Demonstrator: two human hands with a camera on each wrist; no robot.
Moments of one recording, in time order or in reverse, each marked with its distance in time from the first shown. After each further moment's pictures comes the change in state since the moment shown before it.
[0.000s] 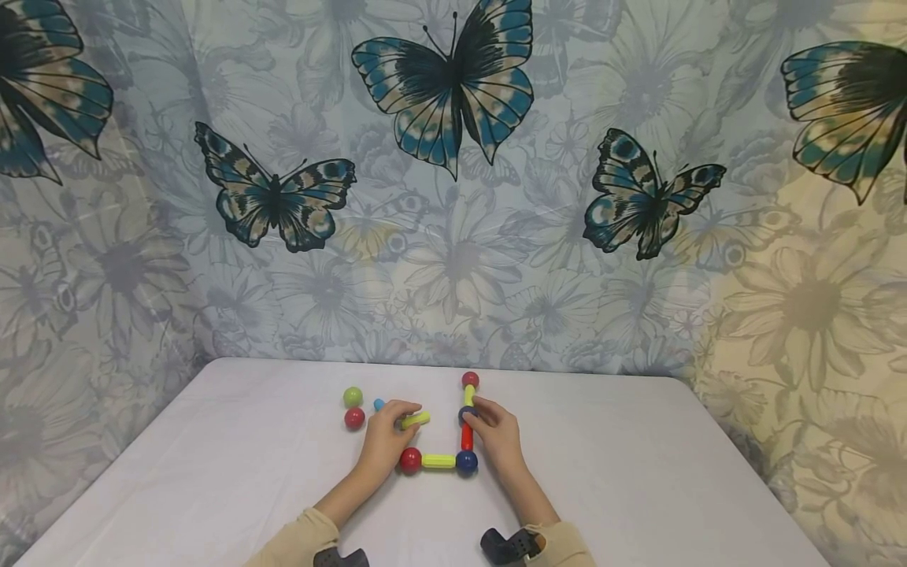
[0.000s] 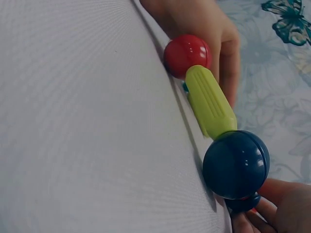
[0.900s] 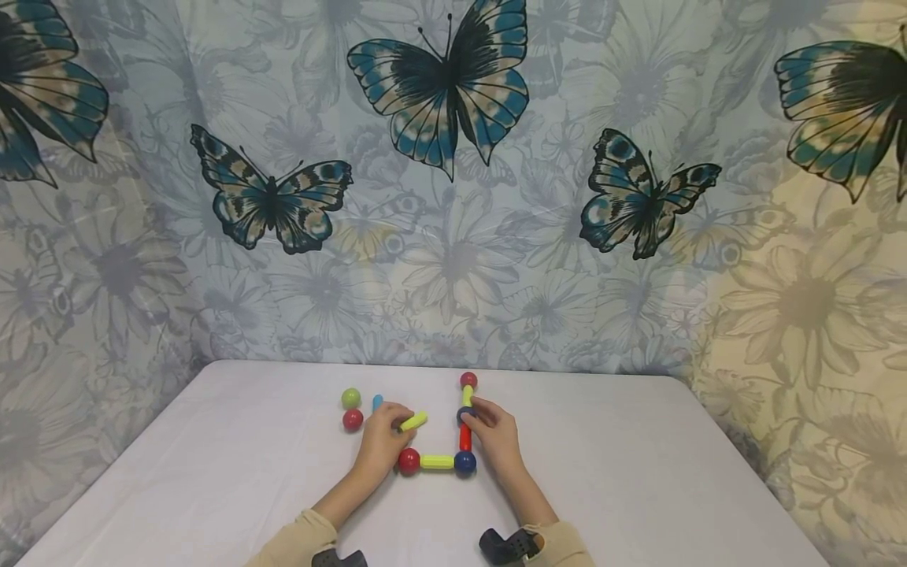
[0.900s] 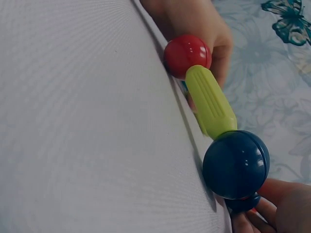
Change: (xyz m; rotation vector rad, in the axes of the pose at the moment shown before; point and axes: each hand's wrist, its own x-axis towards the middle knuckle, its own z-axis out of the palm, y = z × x) left_hand 0.000 -0.001 -0.001 0.003 -0.038 -0.104; right_hand -0.001 0.000 -0.001 -0.005 -0.008 -0.007
